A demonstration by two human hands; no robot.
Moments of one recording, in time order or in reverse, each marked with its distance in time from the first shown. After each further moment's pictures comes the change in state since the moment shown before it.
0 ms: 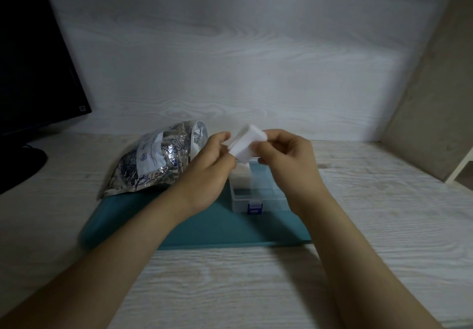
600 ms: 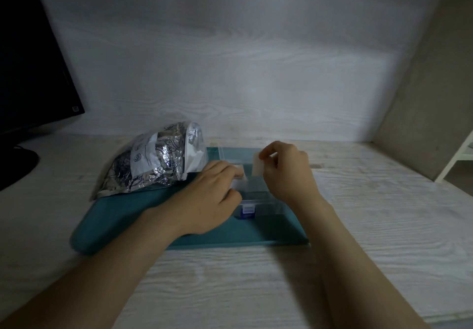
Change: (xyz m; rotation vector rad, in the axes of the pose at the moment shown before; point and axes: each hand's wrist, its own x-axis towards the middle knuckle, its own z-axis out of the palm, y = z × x) left_hand -0.010 -0.022 0.007 0.690 -0.288 0.268; right_hand 0.018 0.029 -0.016 -0.851 0.039 -0.073
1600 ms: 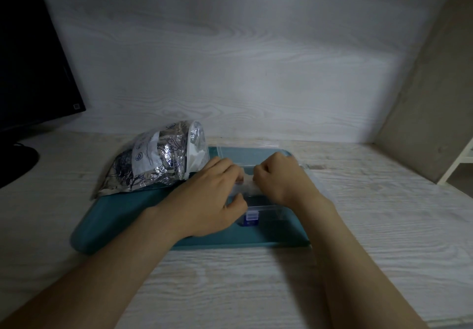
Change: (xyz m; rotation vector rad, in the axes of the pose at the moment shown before) left_hand -0.003 0.001 -0.005 0.146 0.107 0.120; right_hand 0.001 -0.003 0.004 -0.093 -0.237 -0.012
